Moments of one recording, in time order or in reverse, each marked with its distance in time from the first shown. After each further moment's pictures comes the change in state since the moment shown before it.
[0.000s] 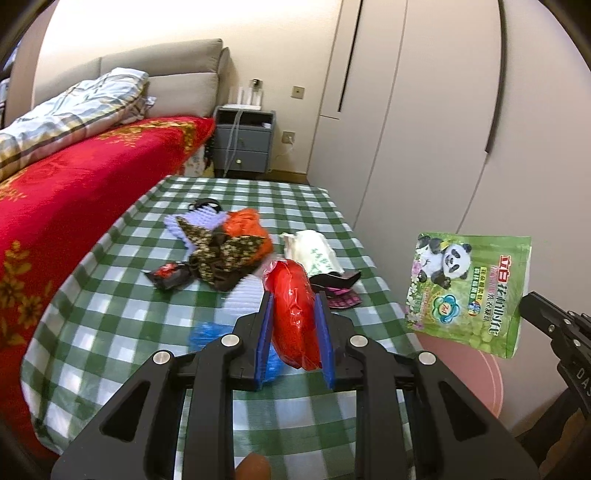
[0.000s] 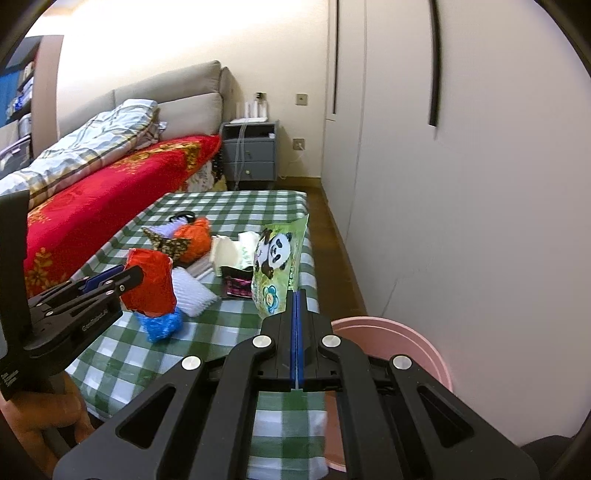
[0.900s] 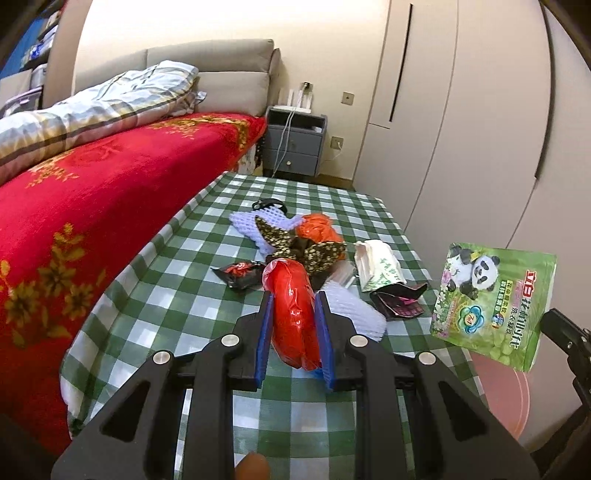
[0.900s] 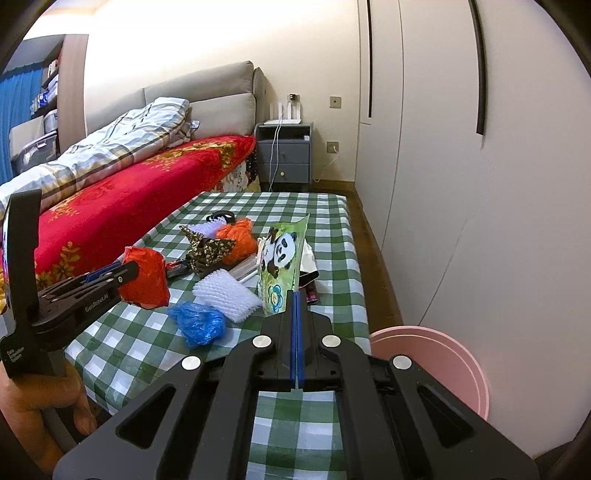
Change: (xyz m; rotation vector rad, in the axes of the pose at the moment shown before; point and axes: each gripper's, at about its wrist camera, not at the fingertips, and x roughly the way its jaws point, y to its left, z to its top) left arm -0.014 0.063 0.003 -0.084 -0.015 0.150; right arm 0.007 0.035 -0.001 -0.046 -0.016 0.129
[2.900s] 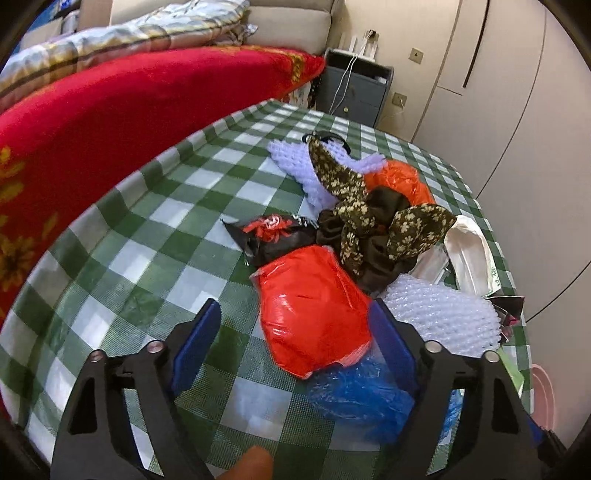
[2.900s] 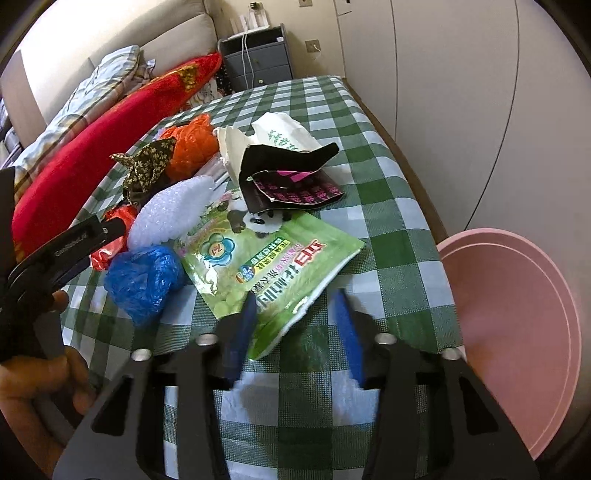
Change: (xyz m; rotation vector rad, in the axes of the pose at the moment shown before) left arm 0.125 0.029 -0.008 -0.174 0.218 0.157; right arm 0.160 -0.009 -0.049 0.196 0.370 0.054
